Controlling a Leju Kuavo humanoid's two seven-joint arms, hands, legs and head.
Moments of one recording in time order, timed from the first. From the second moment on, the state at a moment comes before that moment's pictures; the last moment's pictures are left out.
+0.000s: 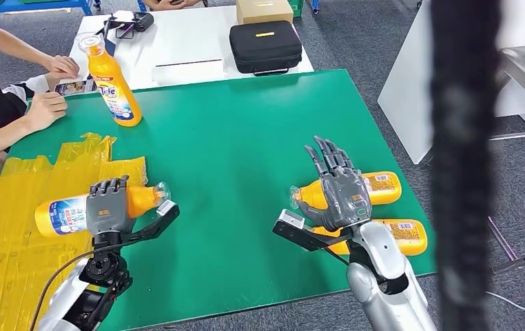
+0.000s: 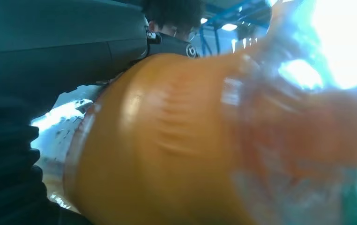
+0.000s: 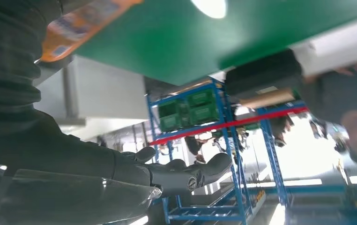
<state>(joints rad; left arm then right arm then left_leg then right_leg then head) -0.41 0.07 -0.39 -0.83 -1.57 0.60 0.38 -0.08 -0.09 0.29 -1.71 1.21 -0.20 -0.02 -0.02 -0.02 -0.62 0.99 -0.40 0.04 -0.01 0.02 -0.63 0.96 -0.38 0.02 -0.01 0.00</state>
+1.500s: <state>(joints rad) -0.17 -0.14 -0.04 -1.39 -0.02 -0.14 -0.56 -0.18 -0.37 0.05 -1.41 1.27 0.02 -0.15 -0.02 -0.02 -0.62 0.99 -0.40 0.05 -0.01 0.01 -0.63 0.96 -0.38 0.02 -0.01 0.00</state>
